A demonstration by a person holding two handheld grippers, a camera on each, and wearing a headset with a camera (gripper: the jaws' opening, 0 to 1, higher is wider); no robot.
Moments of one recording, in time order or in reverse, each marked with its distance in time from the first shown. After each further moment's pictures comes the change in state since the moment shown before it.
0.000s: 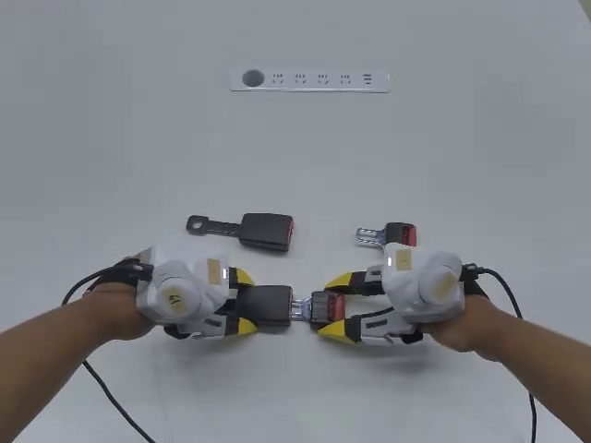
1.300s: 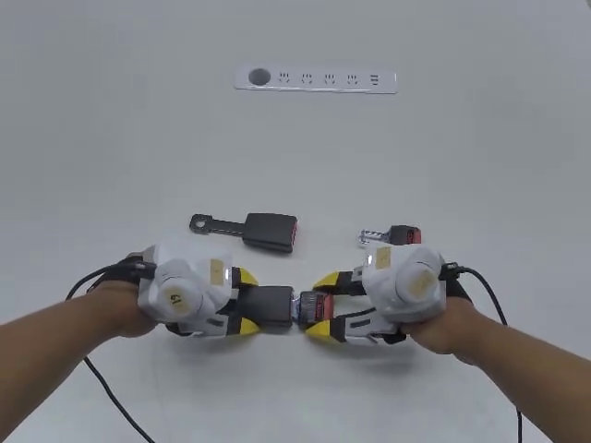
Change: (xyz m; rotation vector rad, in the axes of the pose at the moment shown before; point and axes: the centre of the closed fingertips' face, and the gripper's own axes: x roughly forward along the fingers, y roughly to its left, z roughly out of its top) left arm 0.002 0.000 0.000 0.012 -0.015 -0.013; right arm 0.013 -0.002 0.006 0.071 0.033 0.004
